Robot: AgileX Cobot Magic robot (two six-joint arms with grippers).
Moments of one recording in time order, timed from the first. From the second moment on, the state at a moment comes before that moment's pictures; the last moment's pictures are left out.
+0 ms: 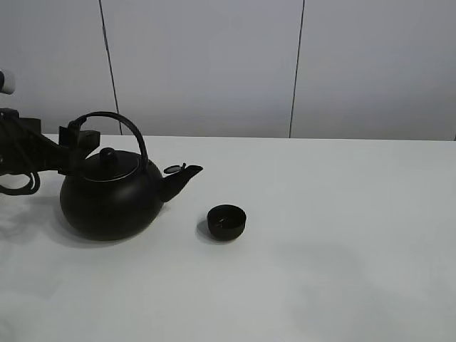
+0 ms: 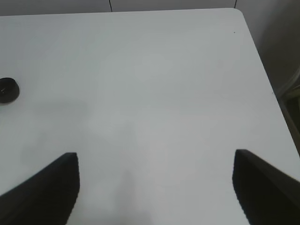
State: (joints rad) left arm -0.16 1.98 -0.59 0.20 -1.11 0.04; right arm -0.05 -0.02 -0.47 -0.03 1.08 -0.03
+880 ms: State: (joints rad) left arm -0.16 2.01 -0.61 0.31 -1.12 0.05; right arm -0.05 -0.02 -0.47 -0.03 1.08 -0.03
